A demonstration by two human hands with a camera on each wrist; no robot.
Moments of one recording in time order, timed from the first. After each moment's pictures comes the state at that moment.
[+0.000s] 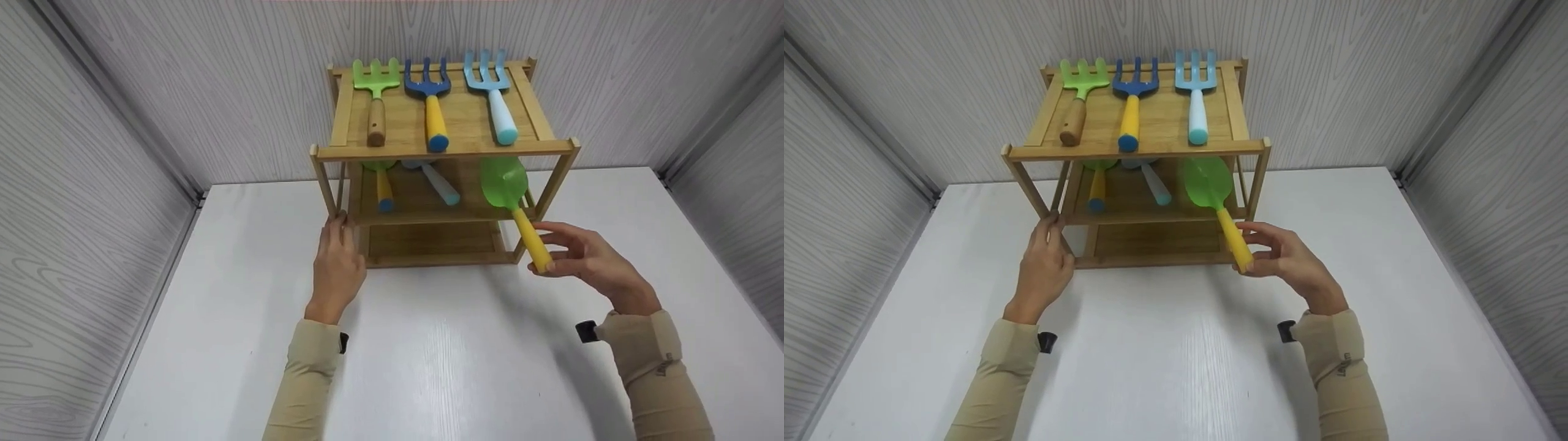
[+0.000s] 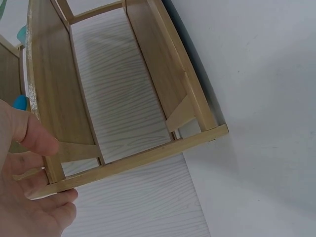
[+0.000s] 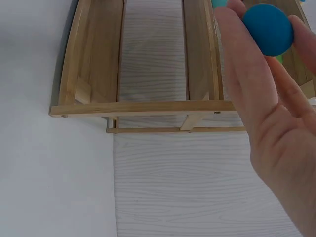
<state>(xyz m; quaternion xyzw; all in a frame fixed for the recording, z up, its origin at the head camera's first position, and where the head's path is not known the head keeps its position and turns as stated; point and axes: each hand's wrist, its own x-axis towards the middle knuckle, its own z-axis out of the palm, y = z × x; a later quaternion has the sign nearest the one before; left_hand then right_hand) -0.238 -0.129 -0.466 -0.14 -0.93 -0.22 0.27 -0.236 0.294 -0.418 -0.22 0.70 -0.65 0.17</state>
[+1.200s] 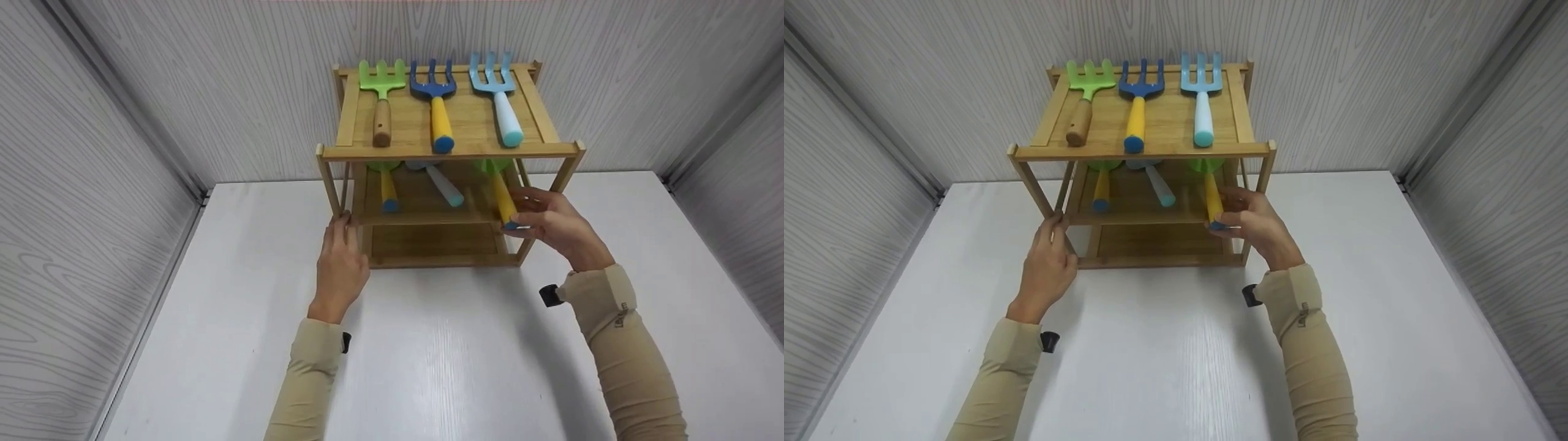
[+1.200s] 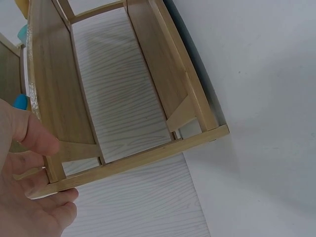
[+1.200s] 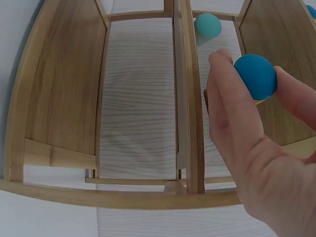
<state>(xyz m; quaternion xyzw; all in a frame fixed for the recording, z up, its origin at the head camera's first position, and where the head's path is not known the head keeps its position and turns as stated) -0.236 -0.129 -0.463 -0.12 -0.93 -0.21 0.26 -0.287 0.230 -0.385 -0.08 0.68 -0.70 0.18</state>
